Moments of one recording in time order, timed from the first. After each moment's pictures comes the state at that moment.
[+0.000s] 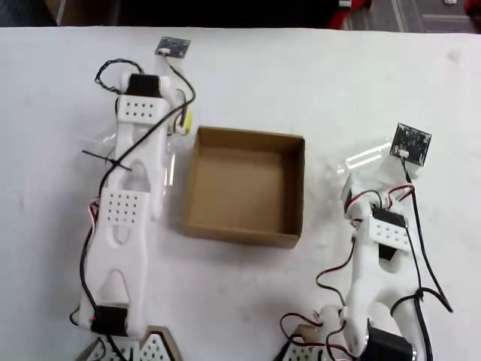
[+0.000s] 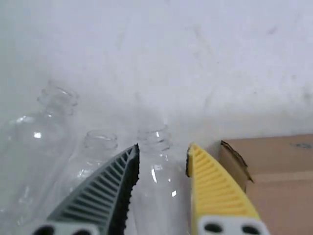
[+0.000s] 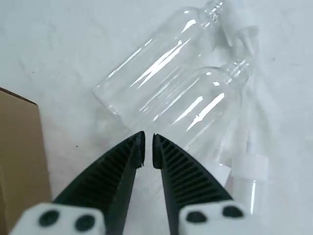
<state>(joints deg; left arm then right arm) -1.4 71.4 -86.3 98.8 -2.0 14.3 -26.3 60.7 21.2 -2.8</state>
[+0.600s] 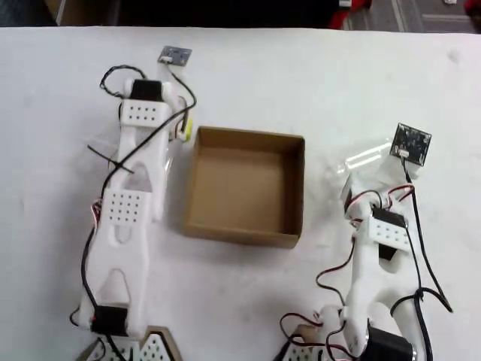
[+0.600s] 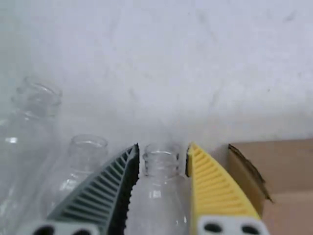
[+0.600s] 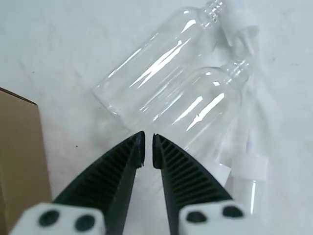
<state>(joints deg) -1.4 75.0 -86.3 97.5 -2.0 14.3 -26.3 60.7 21.2 -2.8</state>
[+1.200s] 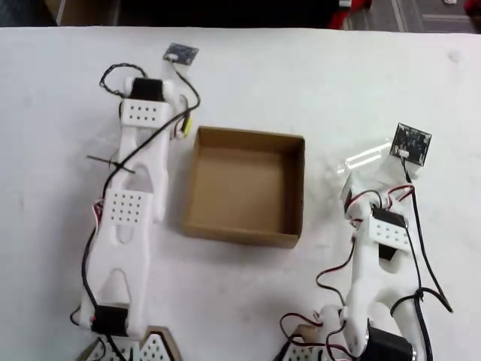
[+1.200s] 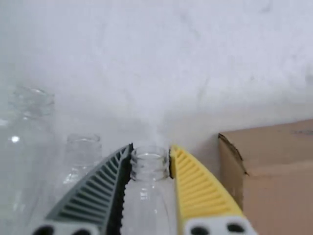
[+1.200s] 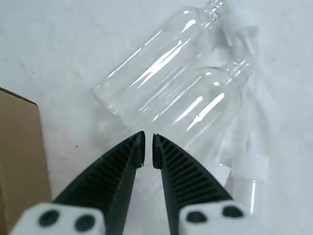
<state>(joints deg) -0.7 75.0 -91.0 100.8 -6.3 14.3 -26.3 60.7 21.2 -2.8</state>
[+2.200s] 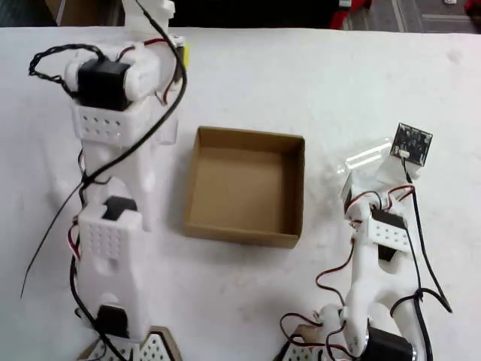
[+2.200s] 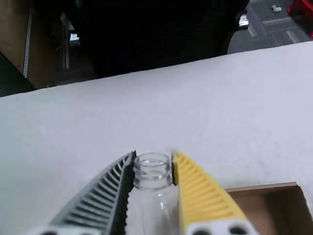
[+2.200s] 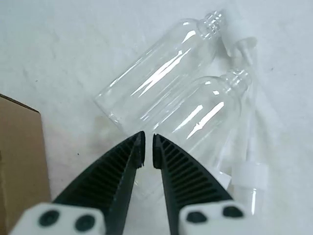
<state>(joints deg) 4.2 36.8 -92.3 102.5 2.2 14.3 -26.3 61.6 18.1 -2.8</state>
